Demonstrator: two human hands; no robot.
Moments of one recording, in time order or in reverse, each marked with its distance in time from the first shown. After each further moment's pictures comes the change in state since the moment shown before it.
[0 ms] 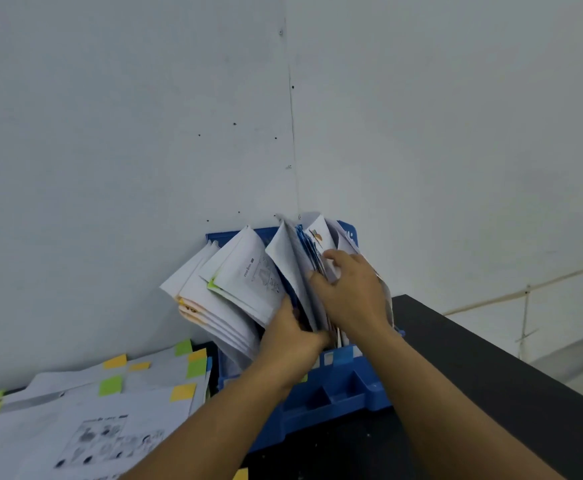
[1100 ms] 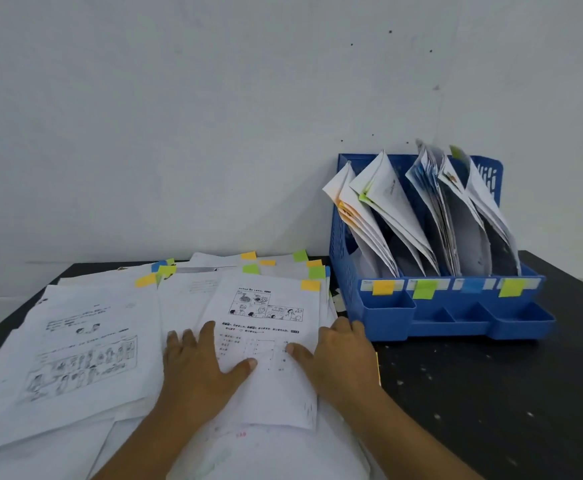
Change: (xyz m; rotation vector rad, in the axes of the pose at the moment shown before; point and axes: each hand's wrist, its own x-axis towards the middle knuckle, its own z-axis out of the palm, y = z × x) left_hand -0.198 -0.159 -0.223 0.880 0.414 -0.439; right_hand -0.217 -0.090 0.143 -0.551 -0.686 -0.060
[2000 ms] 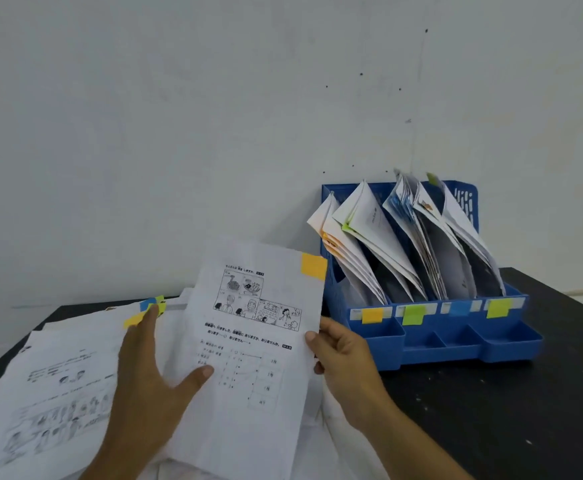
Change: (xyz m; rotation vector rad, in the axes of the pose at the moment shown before) left_hand -0.003 0.002 -0.053 -0.534 0.330 0.179; right_hand 0.001 0.012 -0.034 1.479 0.003 -0.031
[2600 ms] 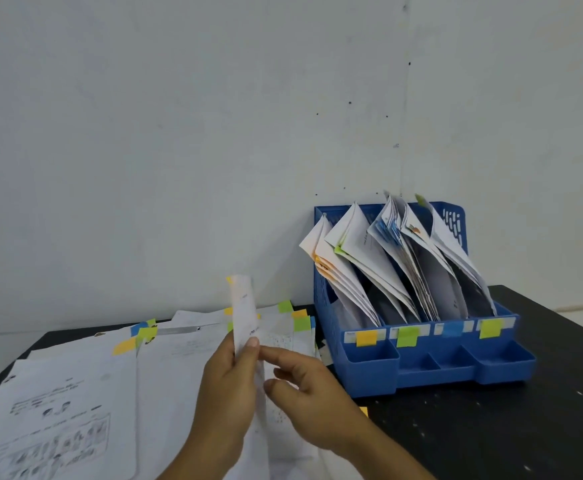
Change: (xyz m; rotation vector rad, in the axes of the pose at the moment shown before) left_hand -0.003 0.090 0.063 -0.573 -0.131 -0.244; right_hand -0.005 -0.019 0.022 -0.427 -0.344 -0.223
